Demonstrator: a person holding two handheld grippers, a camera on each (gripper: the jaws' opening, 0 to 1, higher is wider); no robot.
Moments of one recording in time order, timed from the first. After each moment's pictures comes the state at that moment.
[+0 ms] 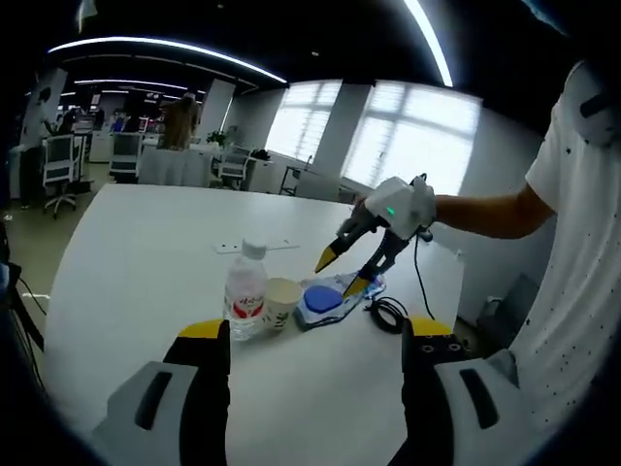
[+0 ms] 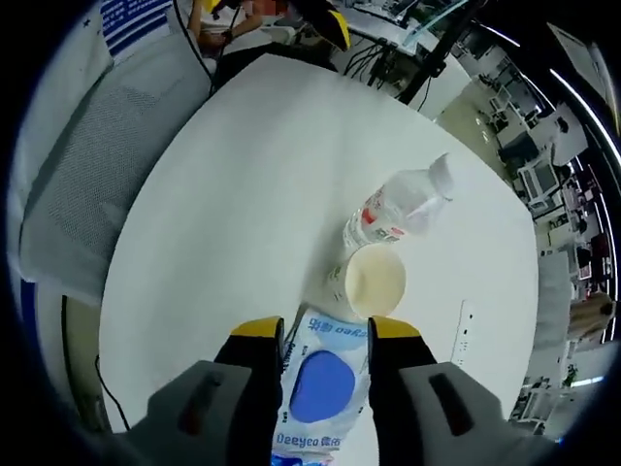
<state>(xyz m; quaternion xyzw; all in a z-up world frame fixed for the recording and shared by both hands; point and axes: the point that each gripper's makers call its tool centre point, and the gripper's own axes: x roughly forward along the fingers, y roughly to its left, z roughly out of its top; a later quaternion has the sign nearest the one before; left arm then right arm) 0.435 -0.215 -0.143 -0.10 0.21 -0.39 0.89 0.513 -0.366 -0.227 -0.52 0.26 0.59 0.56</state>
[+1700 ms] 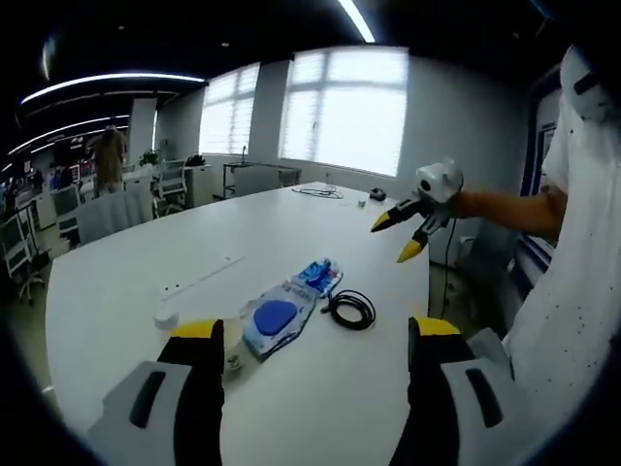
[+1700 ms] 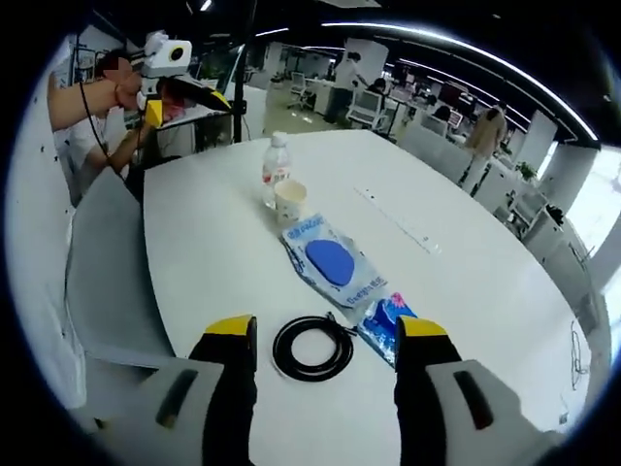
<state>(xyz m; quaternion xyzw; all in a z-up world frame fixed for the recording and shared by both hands) 0.417 -0.314 -0.097 0.04 0.19 -0.50 0.84 0.407 -0.588 -0.148 -0.22 0.30 0.35 0.86</state>
